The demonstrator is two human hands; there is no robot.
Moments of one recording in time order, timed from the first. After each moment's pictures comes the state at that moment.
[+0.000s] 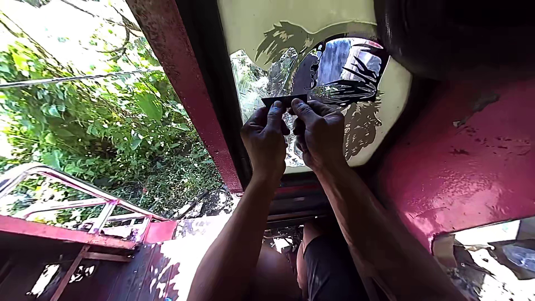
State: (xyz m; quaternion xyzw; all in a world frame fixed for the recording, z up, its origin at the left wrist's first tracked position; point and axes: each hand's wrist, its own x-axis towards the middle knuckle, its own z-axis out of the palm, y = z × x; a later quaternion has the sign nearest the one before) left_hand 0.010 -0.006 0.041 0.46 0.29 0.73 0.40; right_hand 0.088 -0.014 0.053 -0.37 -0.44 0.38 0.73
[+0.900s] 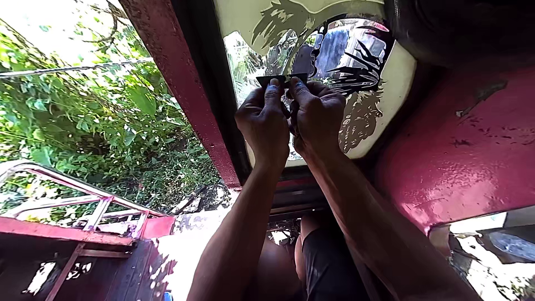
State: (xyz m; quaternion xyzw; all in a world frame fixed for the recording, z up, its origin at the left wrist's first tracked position) left_hand 0.019 -0.004 0.055 0.44 0.31 0.77 0.35; right_hand 0.071 -0.012 0.066 -0.38 -0.40 0.34 0.76
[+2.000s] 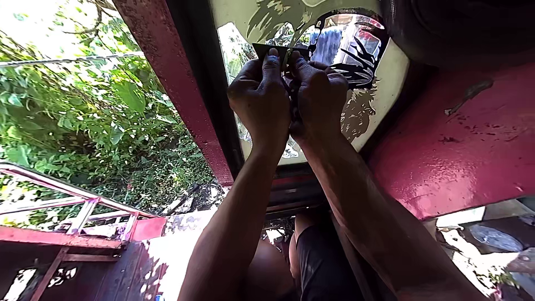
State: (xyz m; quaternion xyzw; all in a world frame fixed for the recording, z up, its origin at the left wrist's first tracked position) left_hand 0.021 0.004 0.079 0.47 0.33 0.77 0.28; right_hand 0.068 -0.011 0.089 -0.37 -0.37 0.33 0.79
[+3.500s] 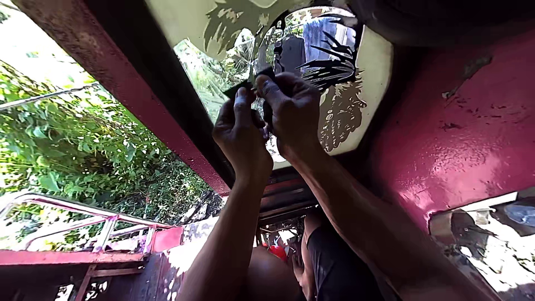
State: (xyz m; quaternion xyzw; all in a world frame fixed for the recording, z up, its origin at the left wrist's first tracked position) left_hand 0.025 -0.007 0.048 0.43 0.26 0.77 0.40; right_hand 0.085 -0.004 0.061 -0.31 -0.47 0.31 0.77
